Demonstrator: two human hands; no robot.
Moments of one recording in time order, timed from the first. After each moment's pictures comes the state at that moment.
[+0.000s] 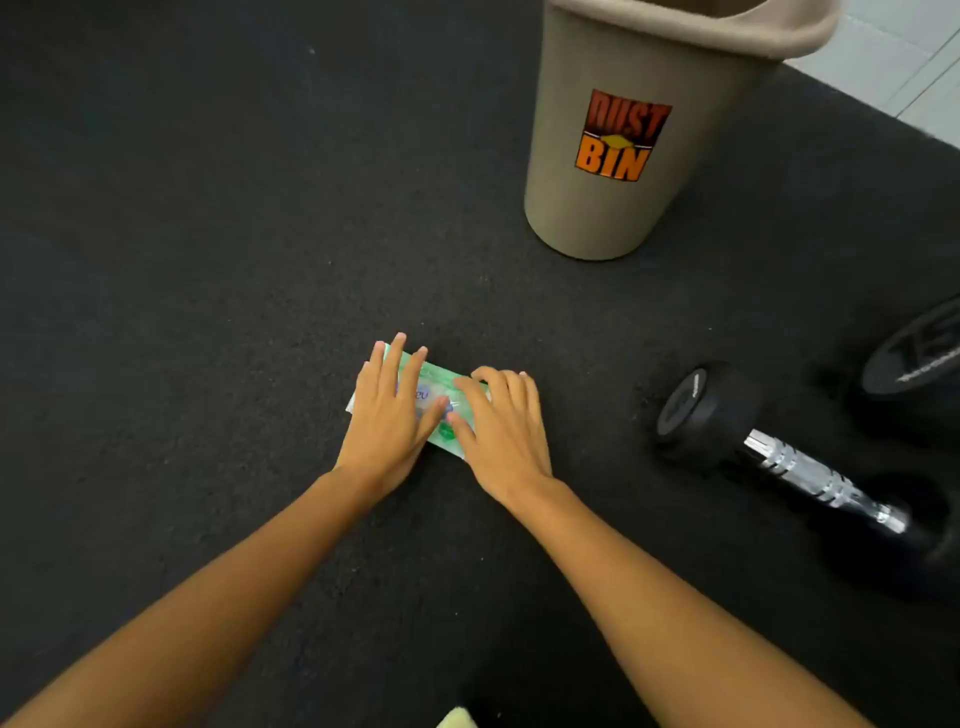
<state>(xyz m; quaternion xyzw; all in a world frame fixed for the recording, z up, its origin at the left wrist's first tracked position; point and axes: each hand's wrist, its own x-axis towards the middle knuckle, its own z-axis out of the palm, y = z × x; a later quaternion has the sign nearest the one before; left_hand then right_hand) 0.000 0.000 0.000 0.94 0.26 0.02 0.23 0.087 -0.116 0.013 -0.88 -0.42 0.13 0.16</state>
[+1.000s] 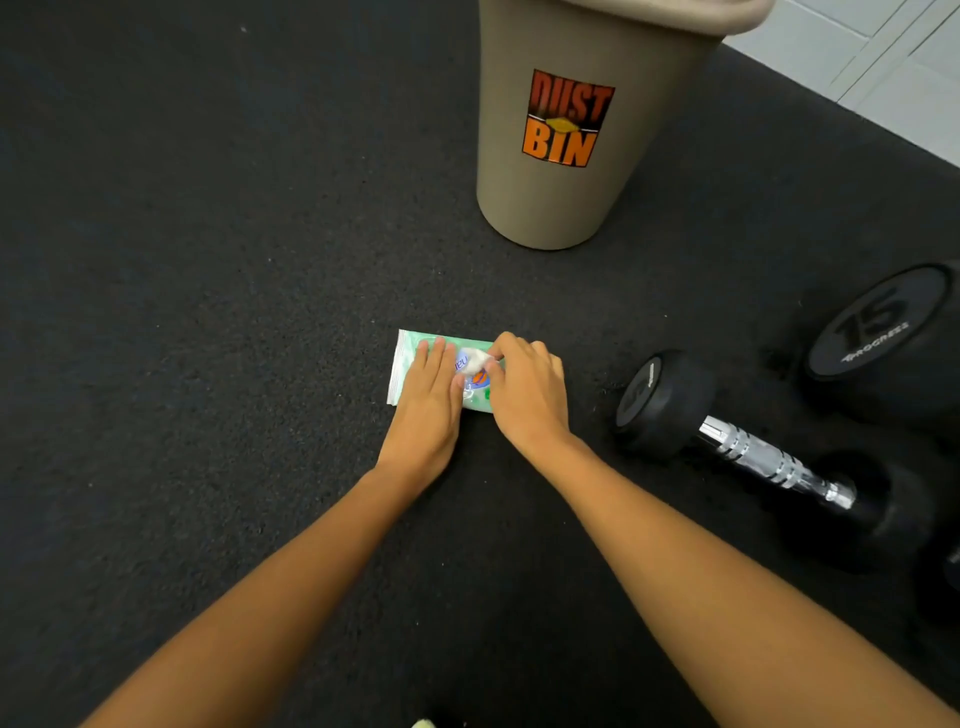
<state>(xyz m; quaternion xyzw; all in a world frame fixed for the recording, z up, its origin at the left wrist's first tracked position) 0.059 -0.051 -0.017 0.88 0.24 0.03 0.41 0.150 -0.132 0.022 -0.92 -0.30 0.14 0.21</state>
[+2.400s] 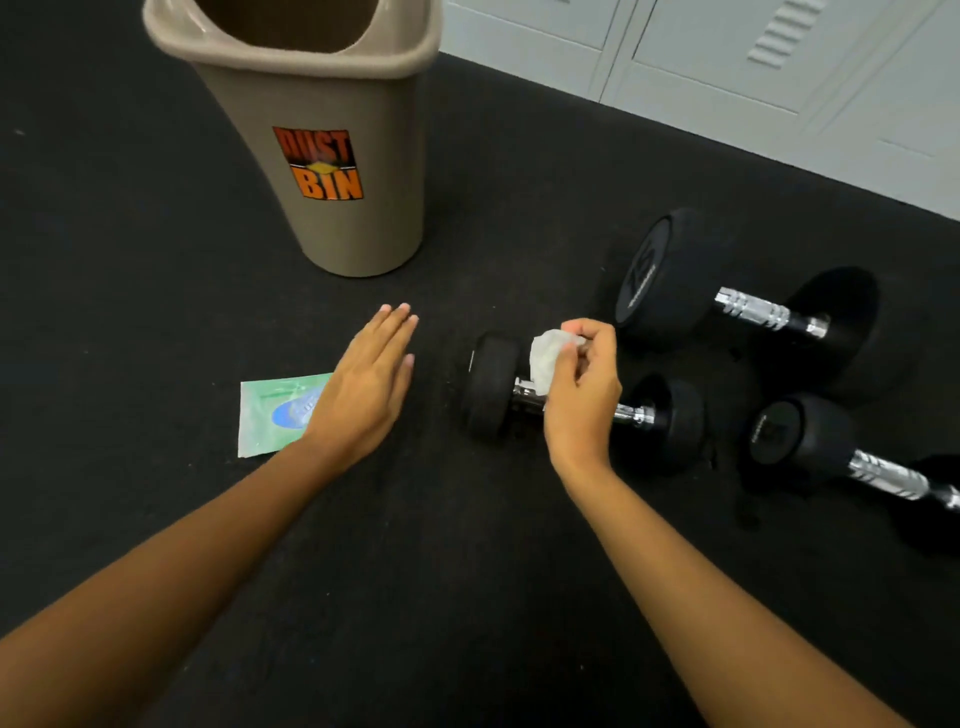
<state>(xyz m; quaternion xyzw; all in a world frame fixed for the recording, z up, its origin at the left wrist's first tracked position) 0.131 -0.098 0.044 0.96 0.00 0.11 0.24 0.177 -0.288 0.086 -0.81 0.03 -0.10 0.58</state>
